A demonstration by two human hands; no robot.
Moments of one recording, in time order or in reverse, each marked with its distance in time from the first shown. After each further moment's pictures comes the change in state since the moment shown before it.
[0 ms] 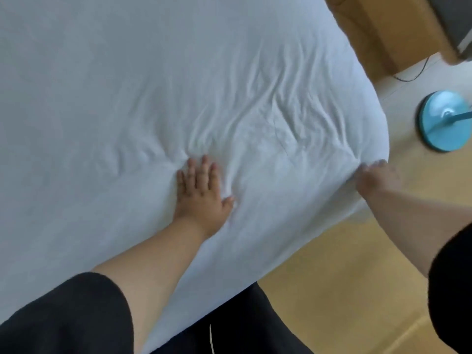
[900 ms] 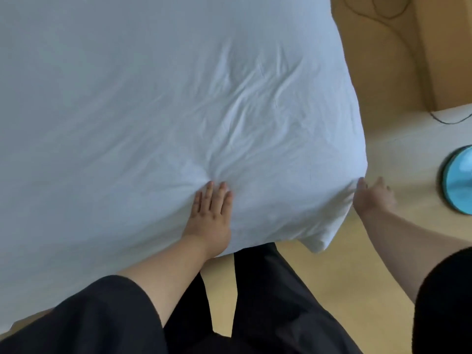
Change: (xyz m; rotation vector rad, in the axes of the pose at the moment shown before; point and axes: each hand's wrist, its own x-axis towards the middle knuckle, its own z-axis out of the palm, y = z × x) left_hand -0.008 0.196 0.037 0.107 -0.258 -0.143; right_hand 0.142 0.040 -0.048 0.058 -0.151 -0.240
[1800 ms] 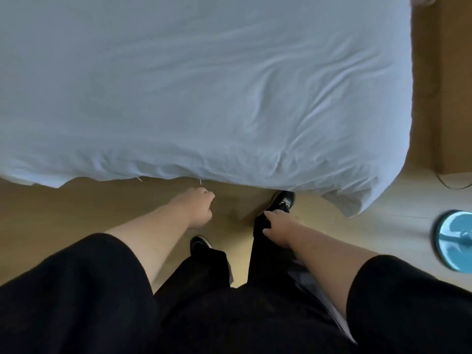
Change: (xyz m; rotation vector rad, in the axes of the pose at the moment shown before) left_hand -0.304 -0.100 0.167 -0.441 -0.104 -0.231; right_hand -0.381 0.055 0.214 -0.980 -0.394 -0.891
